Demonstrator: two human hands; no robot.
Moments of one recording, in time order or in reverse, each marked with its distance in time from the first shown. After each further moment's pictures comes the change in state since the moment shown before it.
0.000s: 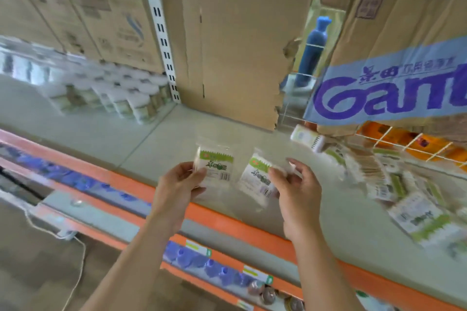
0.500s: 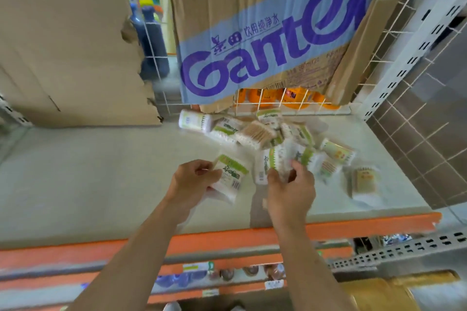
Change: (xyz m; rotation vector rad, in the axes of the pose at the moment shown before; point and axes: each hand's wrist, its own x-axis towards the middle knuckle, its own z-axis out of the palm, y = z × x) left_hand -0.019 -0.052 0.194 0.374 -0.517 -0.133; right_hand 0.012 0.003 -0.165 -0.535 0.675 -0.087
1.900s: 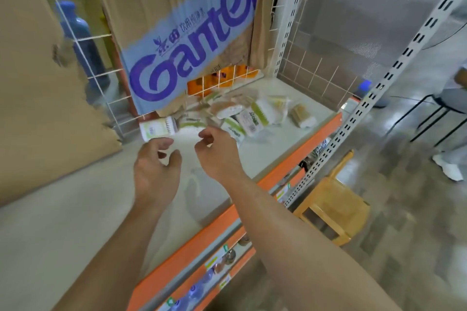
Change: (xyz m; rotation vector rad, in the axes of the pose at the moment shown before) left_hand 0.019 0.033 -0.087 0.466 -0.077 0.634; right_hand -0.076 -0.103 0.085 -0.026 -0.114 0.073
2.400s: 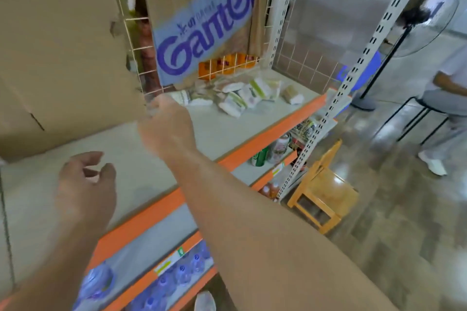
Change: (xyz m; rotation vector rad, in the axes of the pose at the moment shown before) left_hand -0.102 -0.094 -0.143 -0.008 0.283 -0.008; right_hand -0.146 -0.087 0.054 -0.031 -0.057 -0.168
